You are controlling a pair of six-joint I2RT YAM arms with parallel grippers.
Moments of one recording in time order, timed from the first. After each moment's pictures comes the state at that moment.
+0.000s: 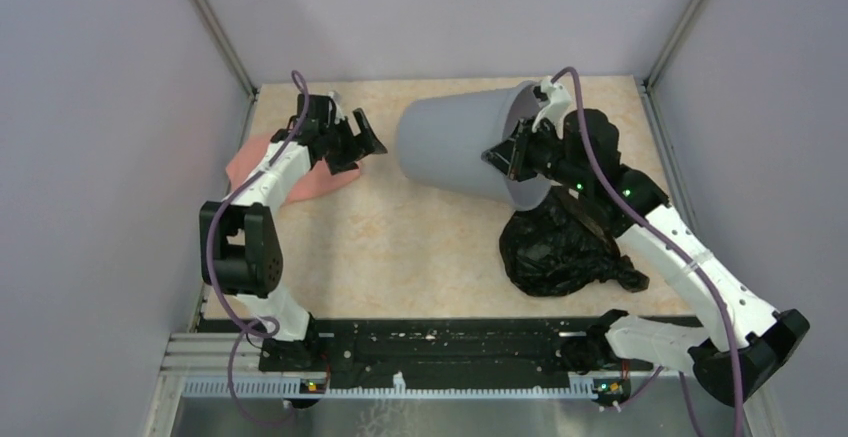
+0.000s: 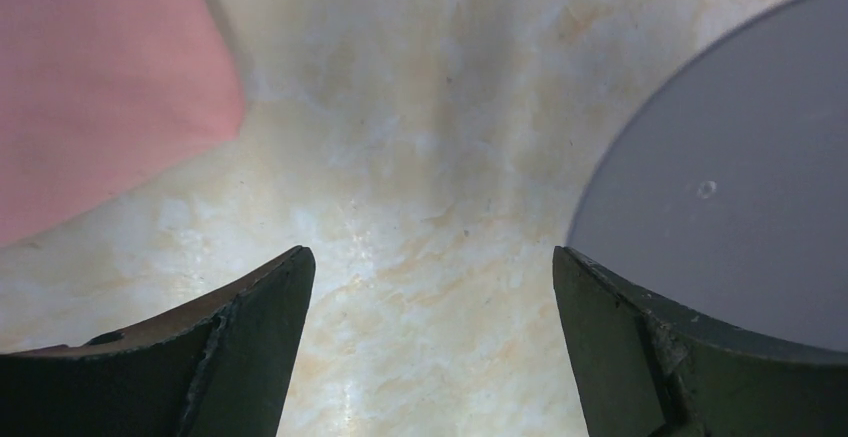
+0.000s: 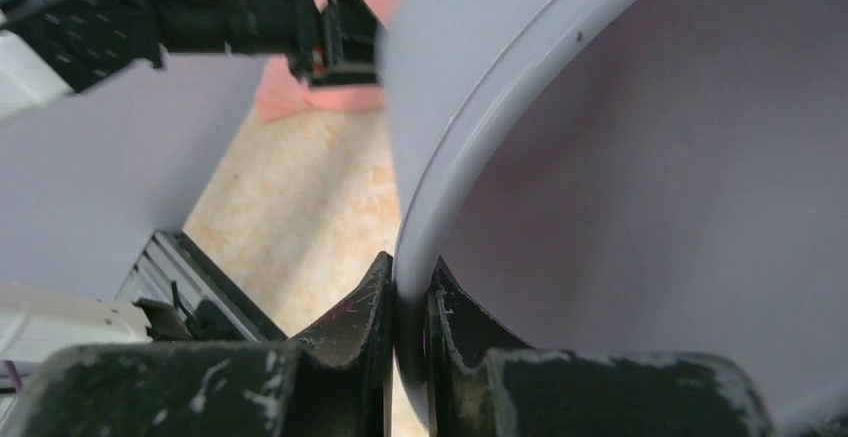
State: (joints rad) left arm -0.12 1.65 1.30 -0.44 0.29 -0.53; right arm 0.60 1.10 1.18 -0.39 -0.16 0.43
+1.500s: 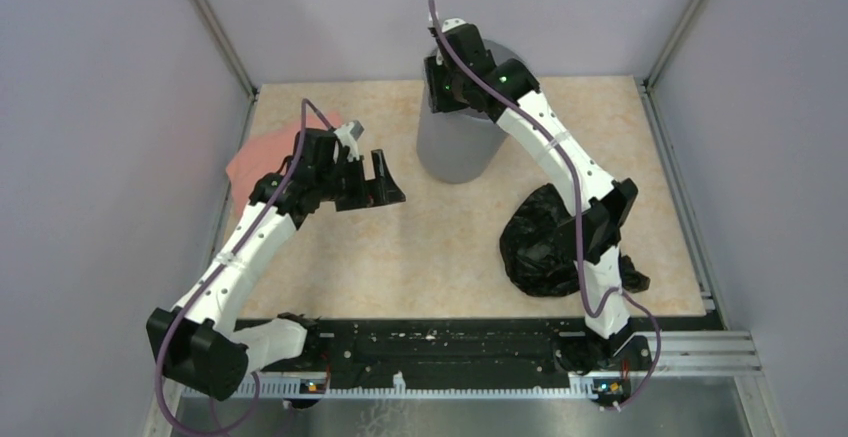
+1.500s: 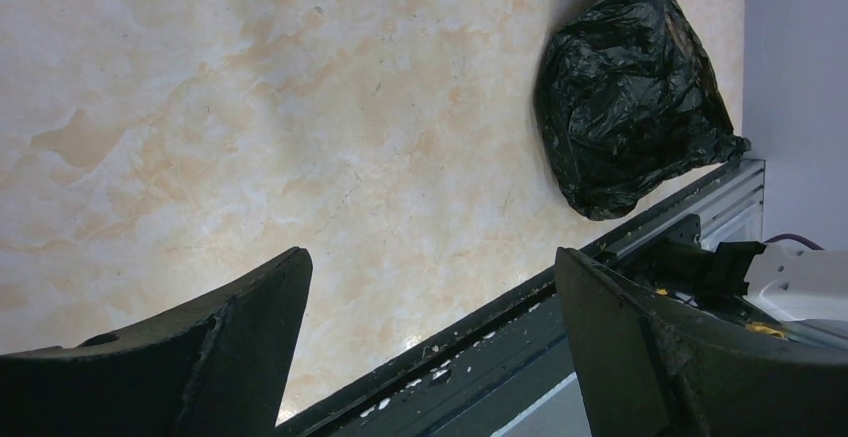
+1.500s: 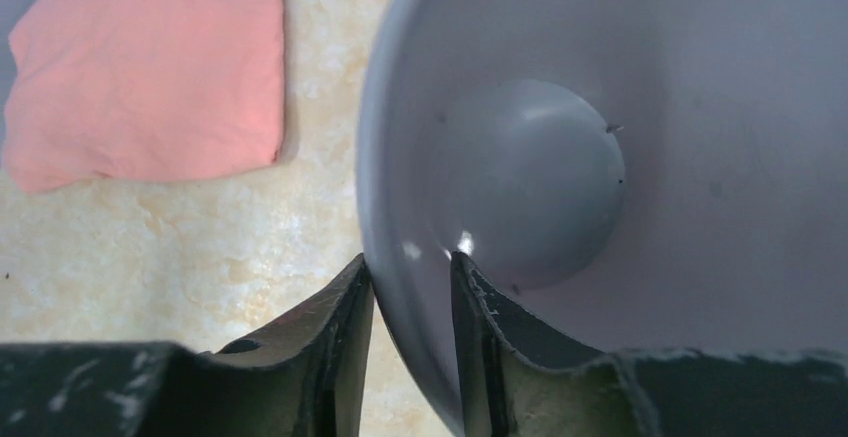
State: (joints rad) left arm -0.34 1.17 1.10 -0.68 0.37 -0.47; right arm 0.70 2.09 2.45 -0.98 0.19 0.29
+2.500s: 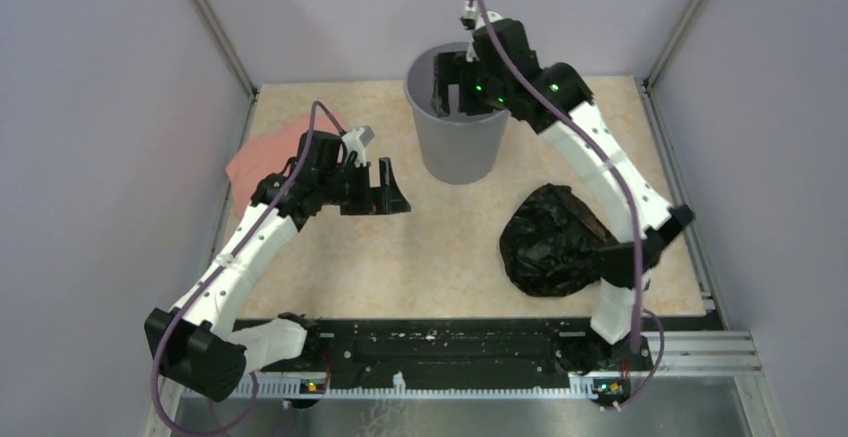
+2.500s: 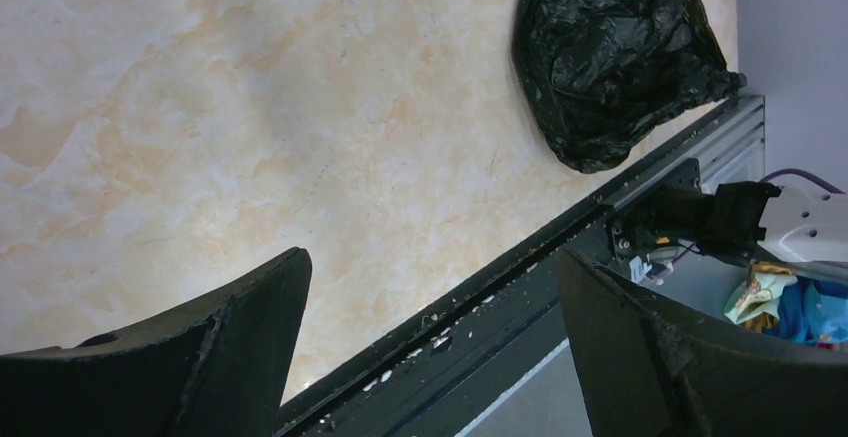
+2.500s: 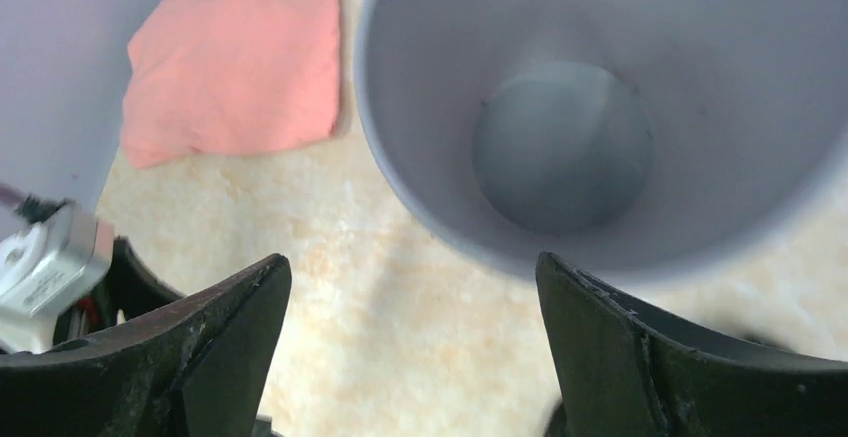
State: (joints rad) left arm -0.36 1.15 1.10 -0.73 0.43 -0.41; right arm 0.70 1.92 2.36 -1.00 0.12 0.34
